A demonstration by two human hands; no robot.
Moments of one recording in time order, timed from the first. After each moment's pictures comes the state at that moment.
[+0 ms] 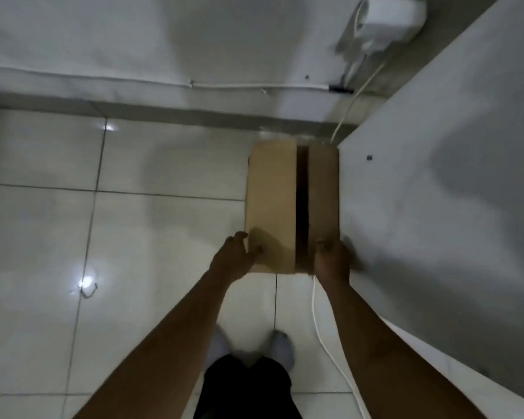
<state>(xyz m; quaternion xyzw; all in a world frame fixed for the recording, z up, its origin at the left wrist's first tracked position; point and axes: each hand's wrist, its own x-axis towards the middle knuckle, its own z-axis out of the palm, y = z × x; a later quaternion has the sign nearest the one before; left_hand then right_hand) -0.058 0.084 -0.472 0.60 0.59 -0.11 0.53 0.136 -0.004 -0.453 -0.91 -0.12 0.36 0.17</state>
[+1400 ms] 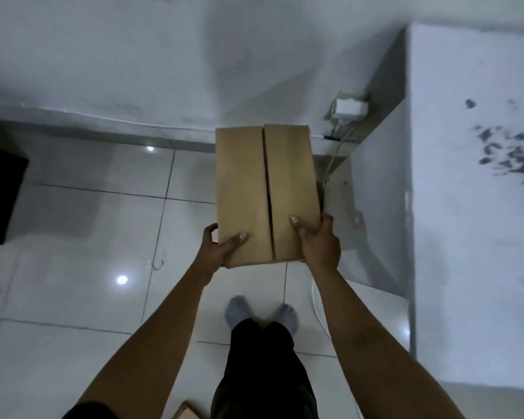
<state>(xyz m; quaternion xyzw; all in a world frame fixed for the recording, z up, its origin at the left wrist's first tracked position) -0.157 0.058 -0.186 0.32 0.65 0.16 0.67 0.070 0.004 -0.166 -0.88 -0.24 0.35 0.23</state>
